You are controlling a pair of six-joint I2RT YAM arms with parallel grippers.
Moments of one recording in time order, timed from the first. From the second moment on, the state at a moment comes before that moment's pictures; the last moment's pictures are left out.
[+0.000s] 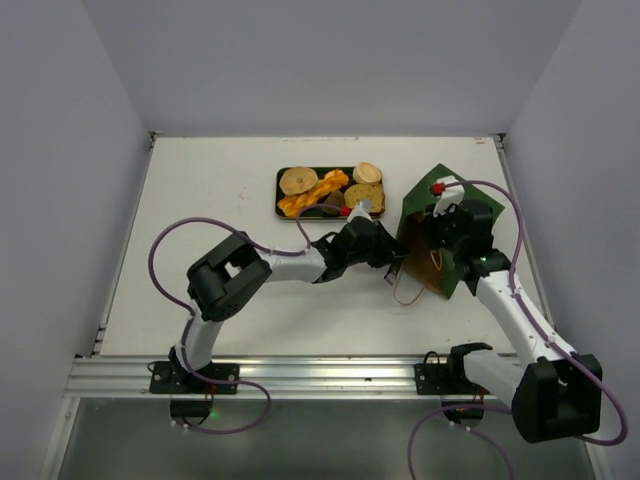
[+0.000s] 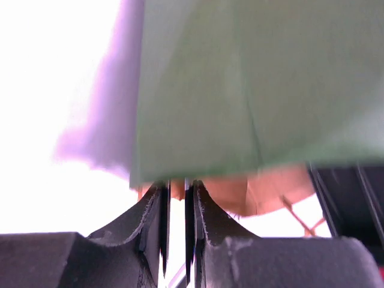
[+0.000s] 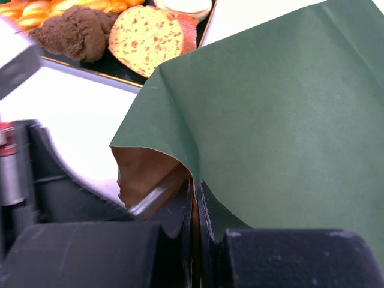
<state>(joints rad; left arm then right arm) -0.96 2.07 1.27 0.37 0.03 -1.30 0.14 1.05 0.68 -0.11 -0.17 -0.07</state>
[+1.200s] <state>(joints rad) -1.12 1.65 0.89 0.26 -0.02 -1.17 0.13 1.05 0.68 -0.11 -0.07 -0.06</state>
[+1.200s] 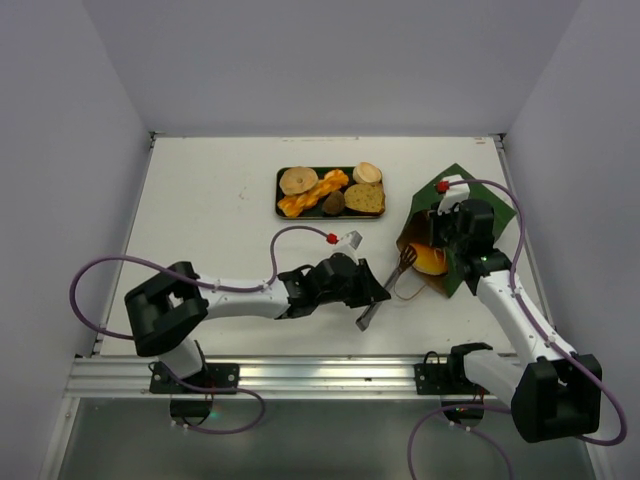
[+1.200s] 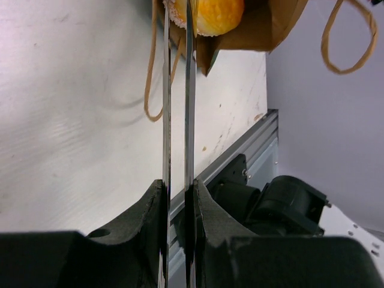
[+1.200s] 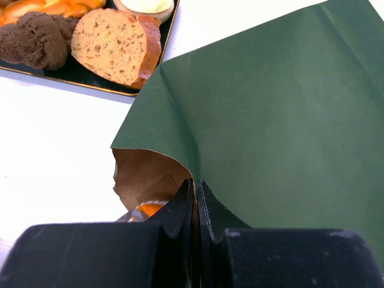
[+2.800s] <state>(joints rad) -0.48 1.40 1.03 -0.17 0.11 -0.76 0.12 1.04 0.68 -0.11 -0.07 -0.06</state>
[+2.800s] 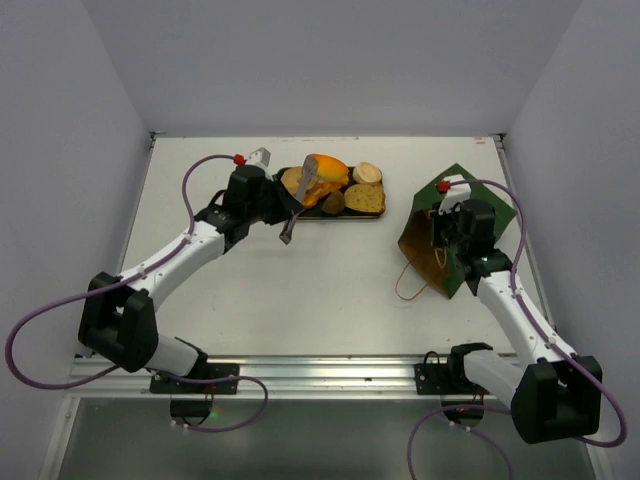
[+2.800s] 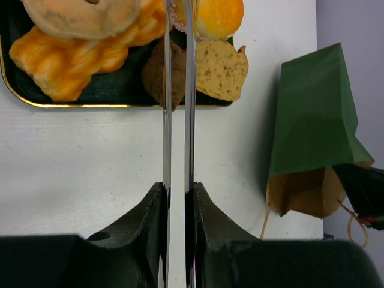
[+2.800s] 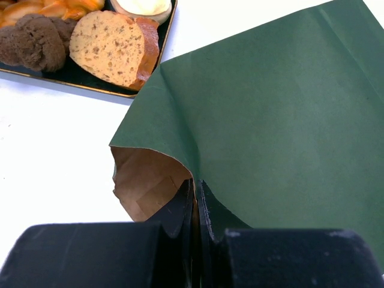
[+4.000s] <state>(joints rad) -0.46 1.68 1.22 -0.16 0.17 -0.72 0.12 1.04 0.68 -0.11 -0.07 -0.07</state>
